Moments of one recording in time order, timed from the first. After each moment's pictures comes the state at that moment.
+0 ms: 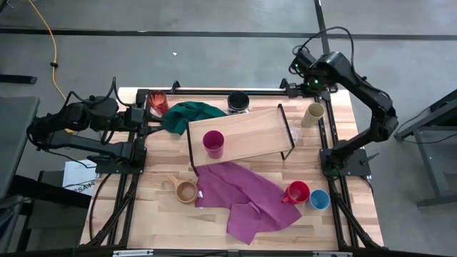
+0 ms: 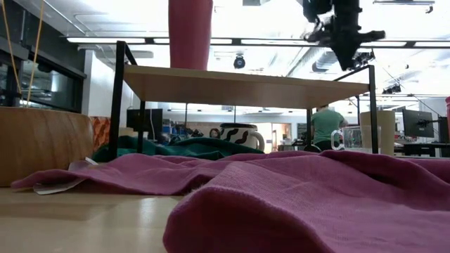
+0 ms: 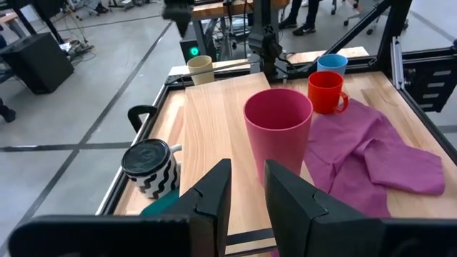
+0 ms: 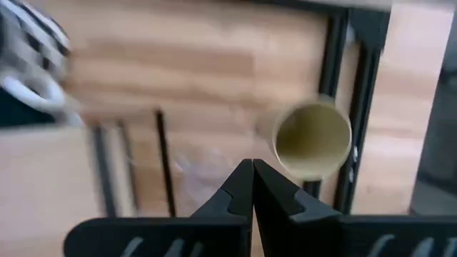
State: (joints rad) left arm 0.11 0.67 1.10 -0.81 -0.15 0.13; right arm -0.75 1.45 1.60 -1.57 0.17 0.67
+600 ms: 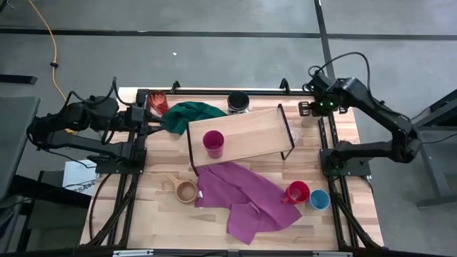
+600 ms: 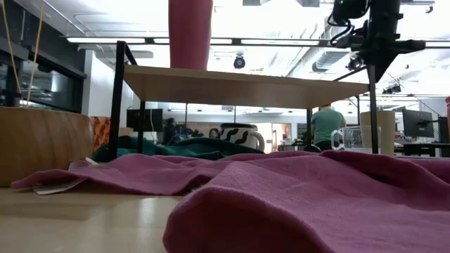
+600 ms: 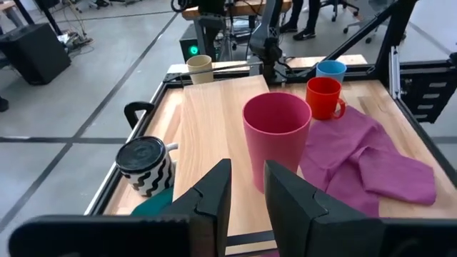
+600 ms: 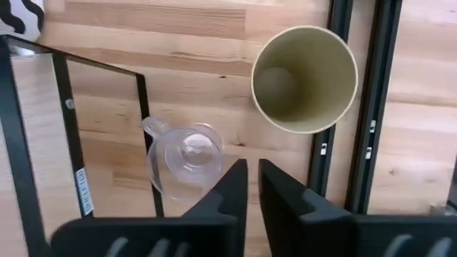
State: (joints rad) left arm 0.11 0.68 1.10 -0.80 -0.15 0.07; right arm -0.76 1.12 1.18 -1.40 0.12 0.69
